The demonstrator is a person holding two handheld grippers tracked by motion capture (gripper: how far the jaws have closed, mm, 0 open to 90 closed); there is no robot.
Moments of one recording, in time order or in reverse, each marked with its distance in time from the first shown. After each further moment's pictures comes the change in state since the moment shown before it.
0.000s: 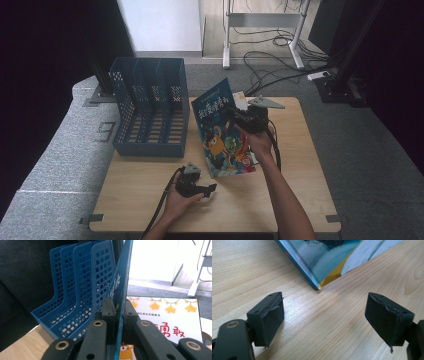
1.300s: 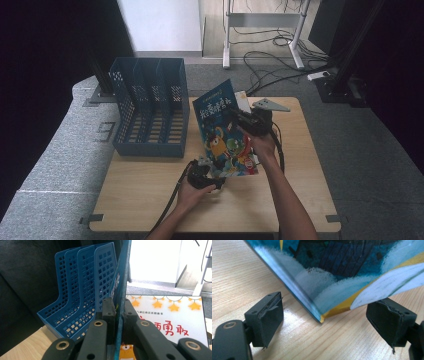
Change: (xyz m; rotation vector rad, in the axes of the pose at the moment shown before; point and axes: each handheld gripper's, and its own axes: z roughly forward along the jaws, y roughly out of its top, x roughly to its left) left arm -0.007 0.028 0.035 0.029 0.044 -0.022; right arm -0.003 -0.003 -0.013 -0.024 0.026 0.011
